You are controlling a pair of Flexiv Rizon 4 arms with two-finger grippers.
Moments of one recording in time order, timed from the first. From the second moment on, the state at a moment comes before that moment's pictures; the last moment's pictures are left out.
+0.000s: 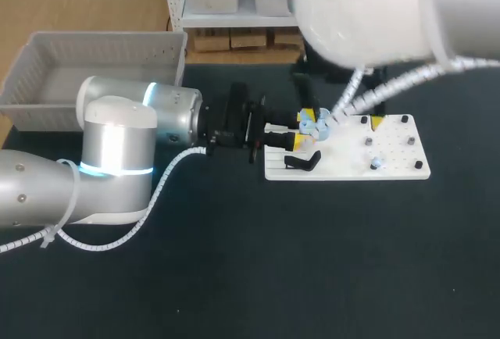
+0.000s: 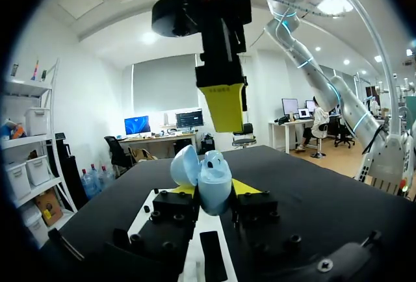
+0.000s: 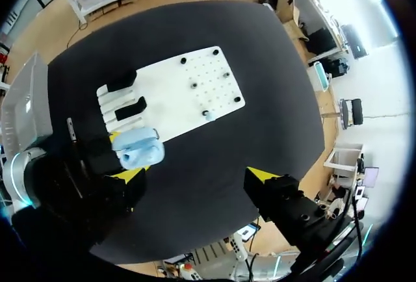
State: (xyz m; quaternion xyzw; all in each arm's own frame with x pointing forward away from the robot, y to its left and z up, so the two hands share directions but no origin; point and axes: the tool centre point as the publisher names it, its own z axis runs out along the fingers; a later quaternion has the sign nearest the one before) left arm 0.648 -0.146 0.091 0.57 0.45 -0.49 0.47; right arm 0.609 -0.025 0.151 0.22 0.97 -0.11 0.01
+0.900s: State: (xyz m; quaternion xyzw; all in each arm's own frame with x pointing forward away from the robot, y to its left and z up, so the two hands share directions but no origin) left arm 0.648 -0.146 0.091 0.57 0.45 -0.49 0.47; right arm 0.604 -0.102 0.097 0.14 0.98 -0.05 0.09
